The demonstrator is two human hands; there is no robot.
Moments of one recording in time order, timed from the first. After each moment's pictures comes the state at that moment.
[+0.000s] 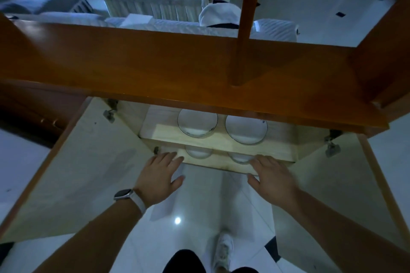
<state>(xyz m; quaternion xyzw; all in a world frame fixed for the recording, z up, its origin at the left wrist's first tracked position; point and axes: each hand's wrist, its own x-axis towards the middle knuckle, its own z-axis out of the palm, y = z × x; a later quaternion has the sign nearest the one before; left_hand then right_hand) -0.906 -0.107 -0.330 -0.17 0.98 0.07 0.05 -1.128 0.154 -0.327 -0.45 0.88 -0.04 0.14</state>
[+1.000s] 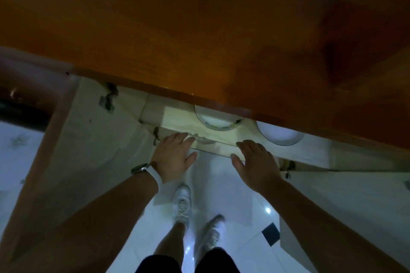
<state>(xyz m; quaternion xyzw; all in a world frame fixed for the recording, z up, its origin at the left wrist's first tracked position) -0.953 -0.243 -0.456 -0.21 0.95 0.21 0.09 -1.109 -0.043 -0.423 -0.42 0.88 -0.05 0.19</state>
